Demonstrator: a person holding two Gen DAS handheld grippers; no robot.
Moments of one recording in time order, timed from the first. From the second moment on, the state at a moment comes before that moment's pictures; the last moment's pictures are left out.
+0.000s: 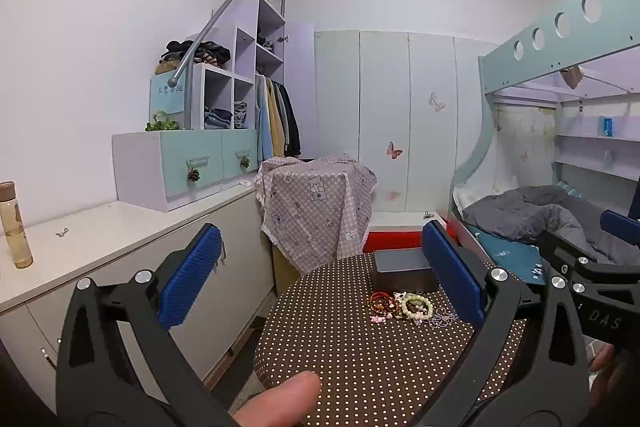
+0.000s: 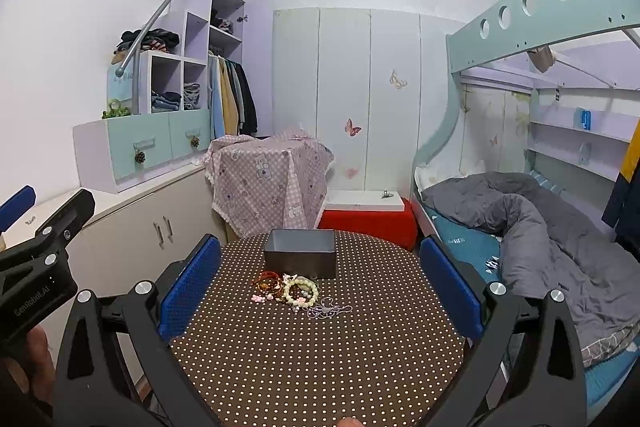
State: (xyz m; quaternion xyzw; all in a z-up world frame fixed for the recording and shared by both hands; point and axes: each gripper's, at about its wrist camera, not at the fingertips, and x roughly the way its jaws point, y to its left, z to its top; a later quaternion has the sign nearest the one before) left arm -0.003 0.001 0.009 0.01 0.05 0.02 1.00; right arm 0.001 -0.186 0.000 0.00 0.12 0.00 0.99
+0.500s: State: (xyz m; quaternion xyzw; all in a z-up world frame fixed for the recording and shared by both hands) left arm -0.001 -0.001 0.008 0.01 0.05 0.02 1.00; right arm 0.007 -0.184 0.003 0.00 0.12 0.00 0.99
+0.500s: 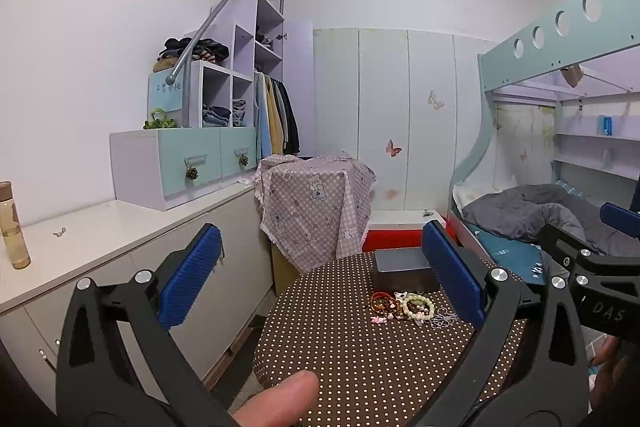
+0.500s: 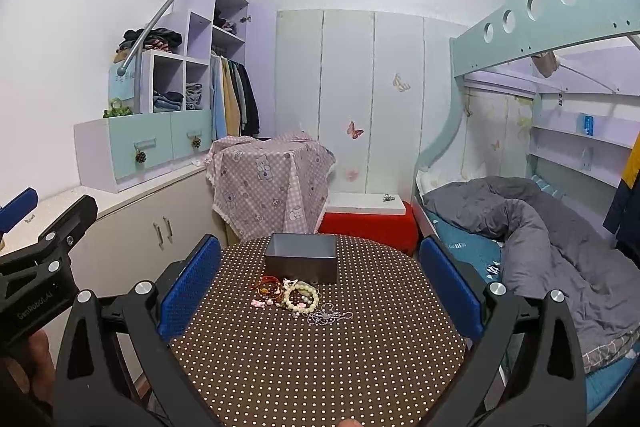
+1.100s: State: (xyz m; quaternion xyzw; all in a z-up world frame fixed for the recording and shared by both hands) left arm 0.051 0.003 -0.011 0.02 0.10 0.03 0.99; right arm 0.046 -0.181 -0.007 -0.02 0.13 0.02 0.99
